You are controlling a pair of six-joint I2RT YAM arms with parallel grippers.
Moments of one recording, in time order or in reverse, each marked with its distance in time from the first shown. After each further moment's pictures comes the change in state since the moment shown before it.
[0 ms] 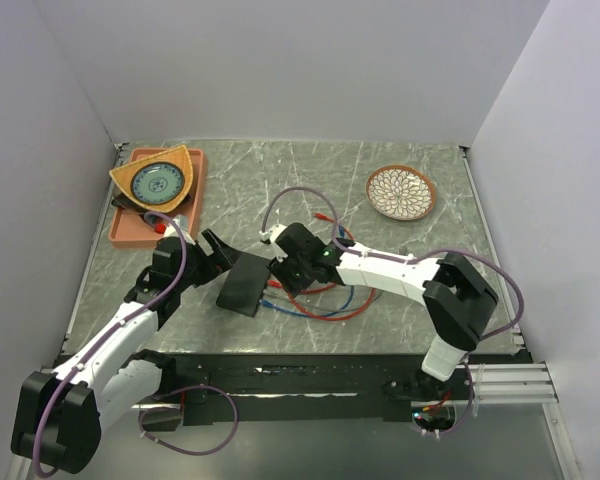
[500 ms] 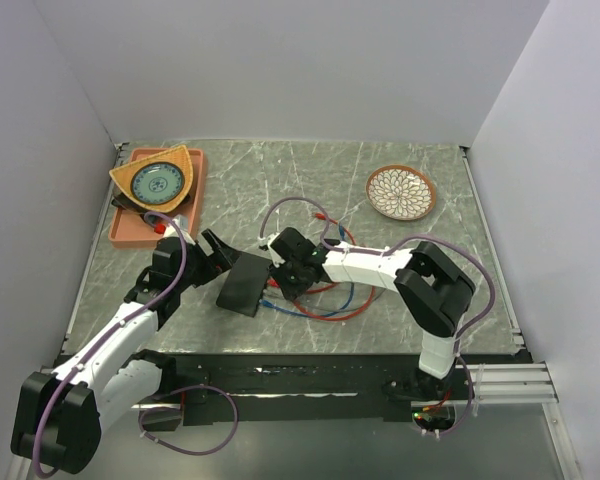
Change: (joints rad) left arm 0.000 -0.002 -0.002 0.000 -0.001 0.000; right arm -0.018 0.151 0.029 0.016 -0.100 0.076
